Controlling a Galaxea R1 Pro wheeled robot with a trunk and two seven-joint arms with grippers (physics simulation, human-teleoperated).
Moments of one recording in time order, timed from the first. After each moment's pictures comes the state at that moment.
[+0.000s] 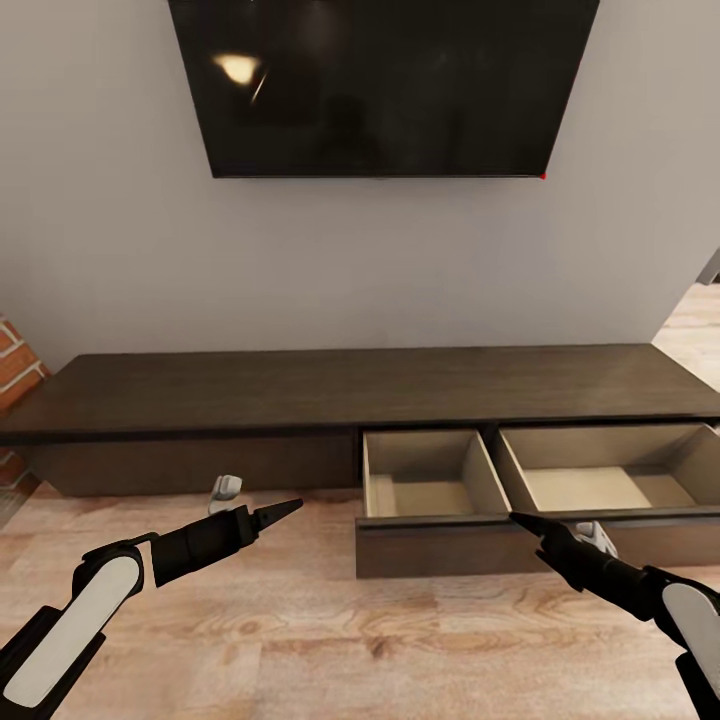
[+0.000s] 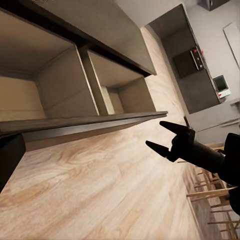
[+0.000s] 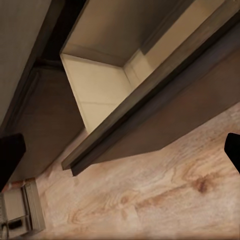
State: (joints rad) left arm -0.32 0.40 -0.27 -1.59 1.19 0.70 -0.32; right arm -0.22 -0.28 -0.22 -1.45 -1.24 0.85 -0.13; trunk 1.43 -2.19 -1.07
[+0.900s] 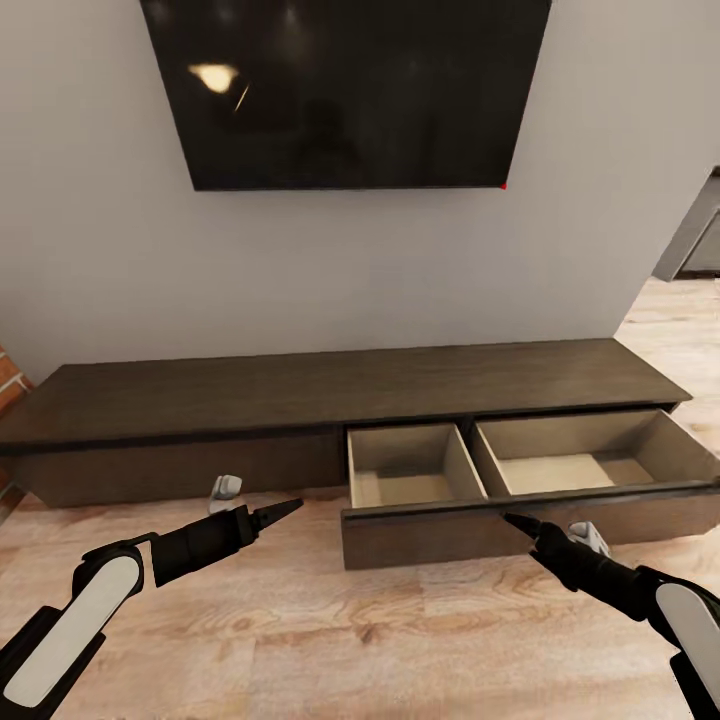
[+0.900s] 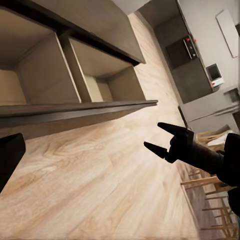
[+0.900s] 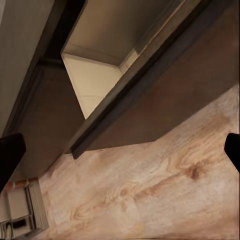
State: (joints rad) left arm -0.32 0.40 -0.27 -1.59 1.19 0.70 -0.32; right arm -0.22 -0.28 -0.20 -1.45 -1.24 0.84 -0.13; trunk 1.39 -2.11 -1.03
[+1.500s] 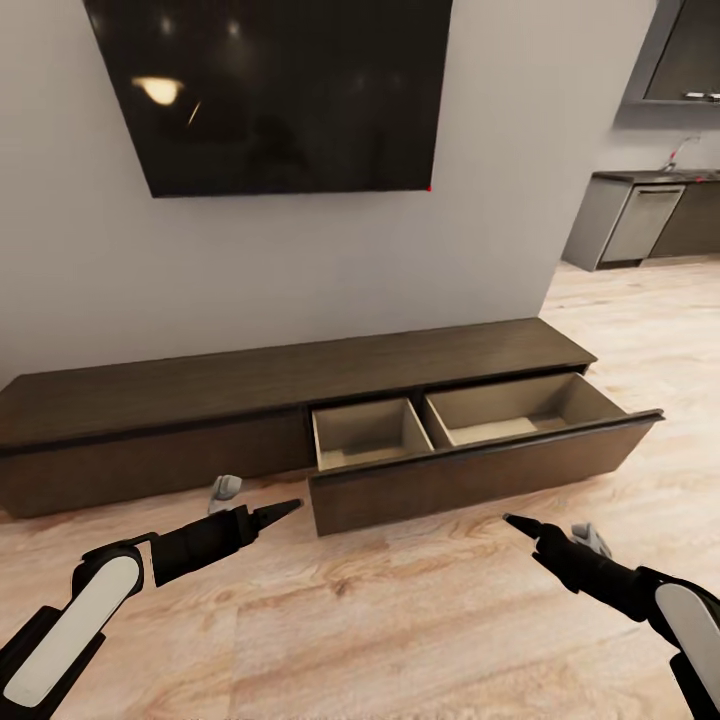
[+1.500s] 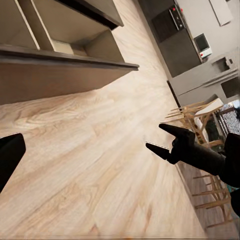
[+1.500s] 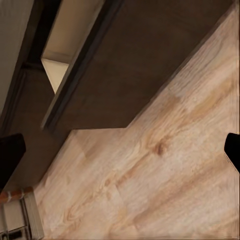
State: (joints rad) left arm -0.32 0.40 -0.27 -1.59 1.19 0.70 -0.31; right arm -0.22 -0.28 -0.20 -1.45 -1.23 0.84 -0.14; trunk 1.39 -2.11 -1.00
